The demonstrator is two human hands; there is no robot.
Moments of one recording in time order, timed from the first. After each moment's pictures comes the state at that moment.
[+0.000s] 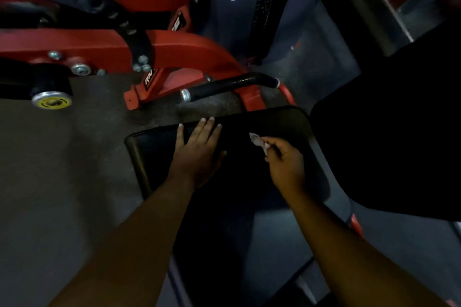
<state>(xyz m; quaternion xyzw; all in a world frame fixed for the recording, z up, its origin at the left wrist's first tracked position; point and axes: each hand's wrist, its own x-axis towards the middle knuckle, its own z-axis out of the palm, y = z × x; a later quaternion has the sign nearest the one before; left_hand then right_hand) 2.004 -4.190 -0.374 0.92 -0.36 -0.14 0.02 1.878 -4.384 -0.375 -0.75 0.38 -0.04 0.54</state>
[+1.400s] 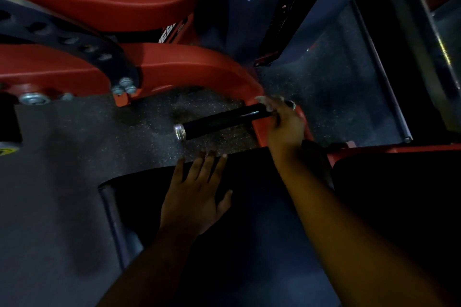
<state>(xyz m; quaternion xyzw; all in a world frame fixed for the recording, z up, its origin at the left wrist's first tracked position) 2.040 -4.215 -0.392 0.91 -0.35 -0.20 -0.03 2.072 -4.453 -0.430 -0.87 0.26 -0.15 0.39</state>
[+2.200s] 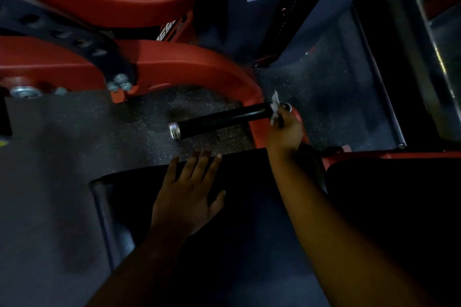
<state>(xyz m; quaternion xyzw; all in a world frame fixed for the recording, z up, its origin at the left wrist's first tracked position) 2.039 -4.215 -0.393 0.91 -0.35 -0.20 -0.03 2.071 -4.466 -0.429 -0.79 0.45 -0.02 0.41</state>
